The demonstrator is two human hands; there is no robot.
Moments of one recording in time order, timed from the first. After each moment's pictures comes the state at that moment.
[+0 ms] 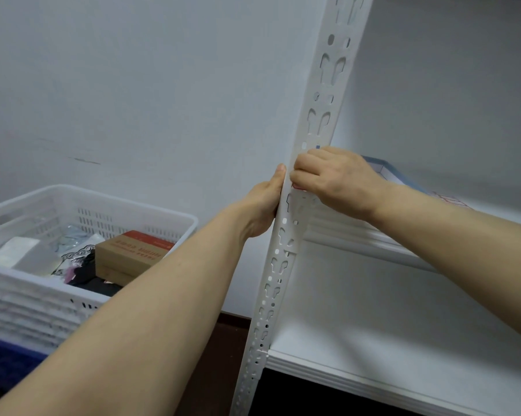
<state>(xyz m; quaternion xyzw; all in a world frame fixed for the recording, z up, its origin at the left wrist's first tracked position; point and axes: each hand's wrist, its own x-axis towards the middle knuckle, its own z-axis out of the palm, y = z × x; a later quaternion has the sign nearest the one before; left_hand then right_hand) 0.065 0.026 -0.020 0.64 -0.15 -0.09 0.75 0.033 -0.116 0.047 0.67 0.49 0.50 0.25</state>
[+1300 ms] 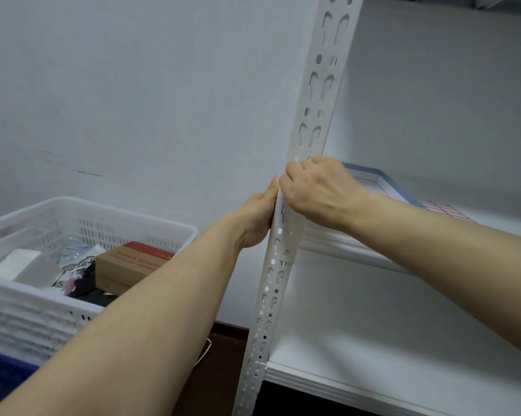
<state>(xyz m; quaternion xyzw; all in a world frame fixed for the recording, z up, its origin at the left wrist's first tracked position) 0.061 0.023 -0.017 0.63 -0.12 -0.08 0.76 0.022 -0.091 0.048 0.69 0.38 0.51 0.35</state>
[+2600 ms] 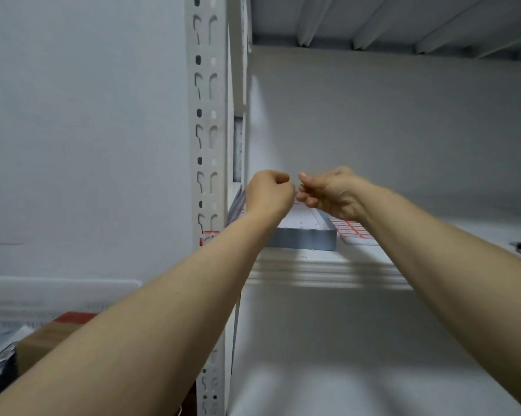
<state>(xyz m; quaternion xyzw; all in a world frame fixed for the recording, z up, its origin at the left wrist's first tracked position) 0.020 -0.102 0.085 0.75 -0.15 0.14 0.63 0.007 -0.217 0.106 0.68 0.00 0.13 -0.72</state>
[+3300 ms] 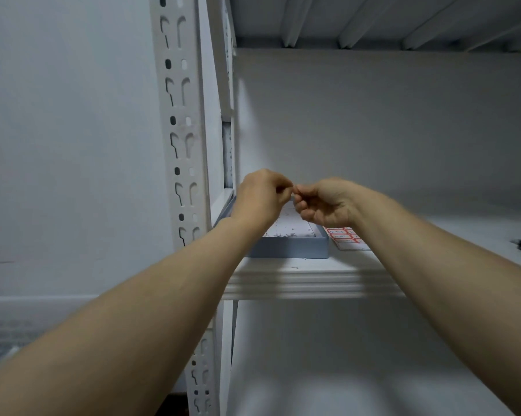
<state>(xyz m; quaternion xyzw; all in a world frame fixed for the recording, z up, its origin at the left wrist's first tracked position) 0.046 -0.110 0.088 0.83 -0.30 0.31 0.36 0.026 -0.237 0.104 0.65 -0.05 0.00 -0.76</state>
